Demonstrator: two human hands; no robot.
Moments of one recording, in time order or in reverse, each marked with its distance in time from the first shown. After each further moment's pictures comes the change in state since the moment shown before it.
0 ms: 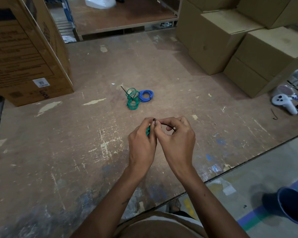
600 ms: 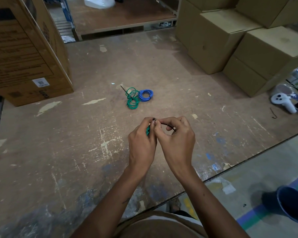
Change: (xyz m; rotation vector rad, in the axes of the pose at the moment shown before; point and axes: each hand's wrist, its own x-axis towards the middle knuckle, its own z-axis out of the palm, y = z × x) left_hand -0.001 -0.001 -0.002 0.013 -0.005 -0.001; right_hand -0.005 -0.001 0.001 0.021 0.014 -0.001
